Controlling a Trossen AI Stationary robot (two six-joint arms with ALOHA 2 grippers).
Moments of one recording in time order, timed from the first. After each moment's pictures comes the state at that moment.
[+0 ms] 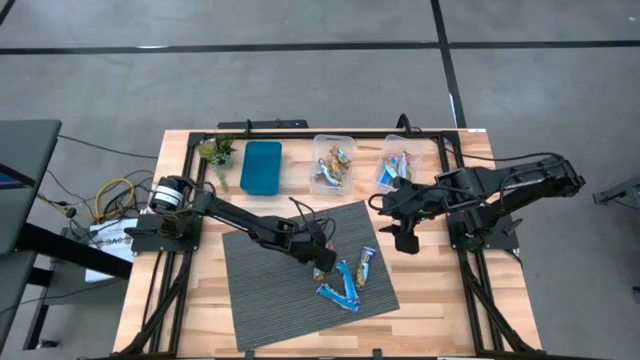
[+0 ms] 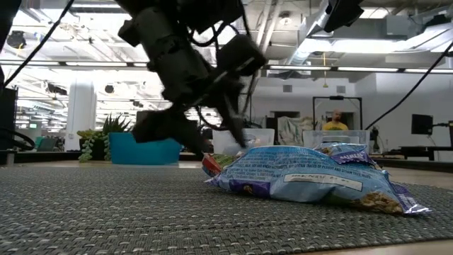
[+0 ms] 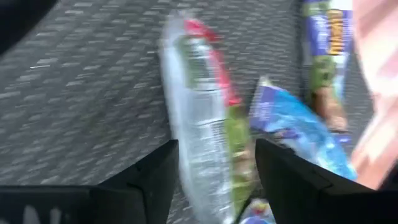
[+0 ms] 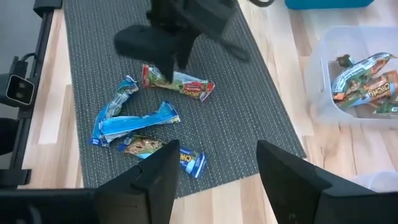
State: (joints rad) left arm -0.20 1.90 1.15 -0.20 -0.01 -1.29; right arm 0.21 1.20 1.20 -0.92 0.09 0.17
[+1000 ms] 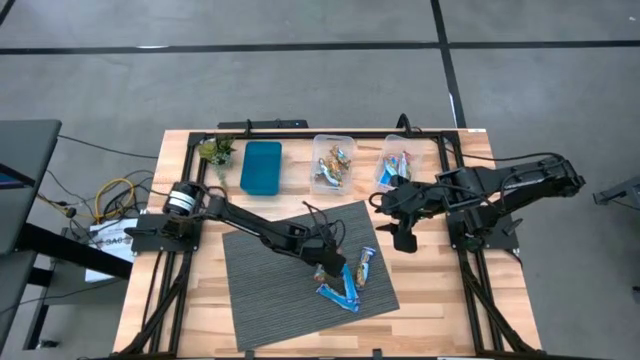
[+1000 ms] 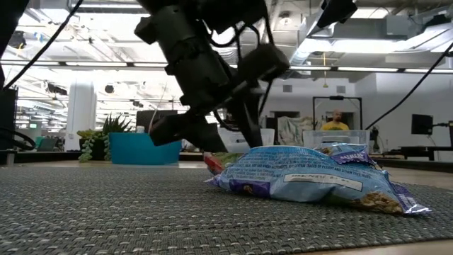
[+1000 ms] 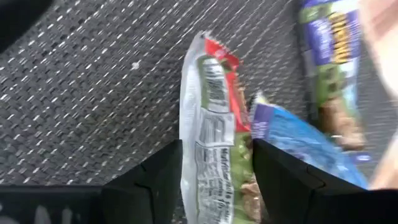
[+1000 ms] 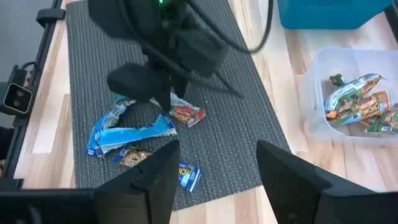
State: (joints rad) left arm -0.22 2.02 1.30 -0.31 -0.08 -1.23; right arm 0.21 1.20 1.20 -0.87 0.10 0.13
